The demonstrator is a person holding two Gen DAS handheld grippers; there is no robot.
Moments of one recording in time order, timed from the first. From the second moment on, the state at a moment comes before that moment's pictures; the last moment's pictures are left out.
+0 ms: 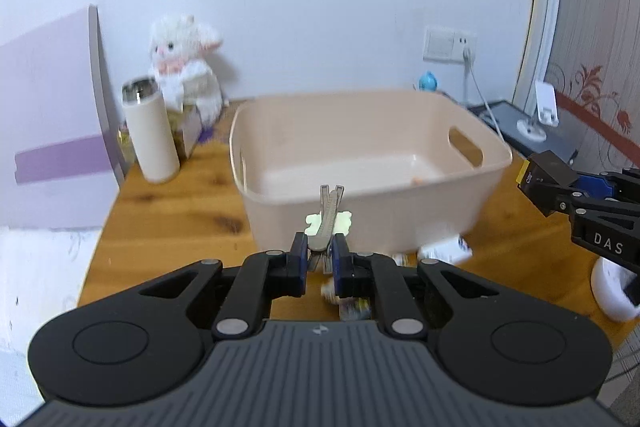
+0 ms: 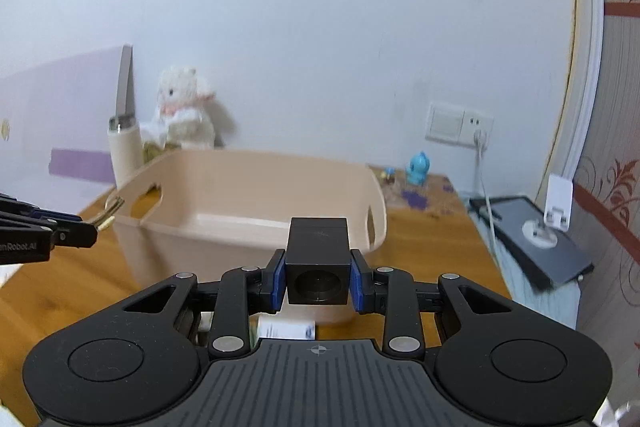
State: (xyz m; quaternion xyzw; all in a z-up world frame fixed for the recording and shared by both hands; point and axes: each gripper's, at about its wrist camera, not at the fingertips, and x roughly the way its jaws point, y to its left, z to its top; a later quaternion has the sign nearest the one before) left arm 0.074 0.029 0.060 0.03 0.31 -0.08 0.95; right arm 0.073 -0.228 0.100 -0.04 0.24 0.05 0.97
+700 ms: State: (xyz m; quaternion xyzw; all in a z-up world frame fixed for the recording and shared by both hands) left arm 0.210 -0.004 0.033 0.05 0.34 -0.06 0.94; right arm 0.187 -0.208 0.083 -0.03 0.27 0.03 0.96
